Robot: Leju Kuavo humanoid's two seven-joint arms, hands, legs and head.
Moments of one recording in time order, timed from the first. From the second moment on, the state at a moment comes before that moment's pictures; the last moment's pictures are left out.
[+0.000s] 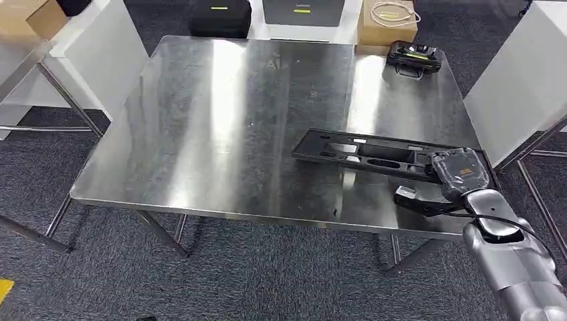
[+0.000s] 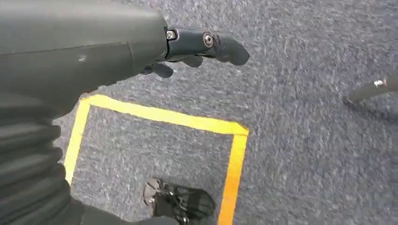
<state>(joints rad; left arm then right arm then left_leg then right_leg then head) -0.05 -0.10 0.03 -0.18 0.15 0.43 -0.51 -0.56 -0.47 0.21 -0.86 1.25 -0.30 -0.13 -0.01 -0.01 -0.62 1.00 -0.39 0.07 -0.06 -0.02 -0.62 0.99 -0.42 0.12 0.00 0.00</state>
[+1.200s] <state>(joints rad) -0.05 -0.10 0.06 -0.18 0.15 0.42 -0.55 -0.86 -0.44 0.23 -0.58 1.26 -0.33 -0.22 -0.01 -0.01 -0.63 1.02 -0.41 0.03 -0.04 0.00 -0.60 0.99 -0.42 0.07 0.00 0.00</state>
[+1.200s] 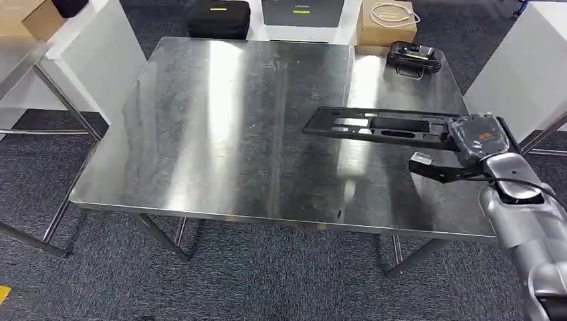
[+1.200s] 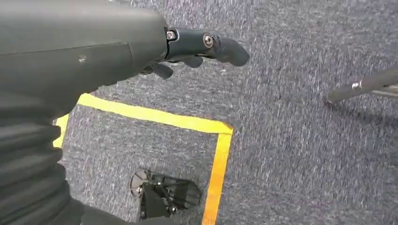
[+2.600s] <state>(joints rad) -0.05 -0.09 0.07 -0.18 0.12 0.41 -0.40 -1.02 -0.26 0.32 -0.32 1.15 0.01 -0.19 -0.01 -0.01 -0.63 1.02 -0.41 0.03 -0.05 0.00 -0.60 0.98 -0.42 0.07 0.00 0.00</state>
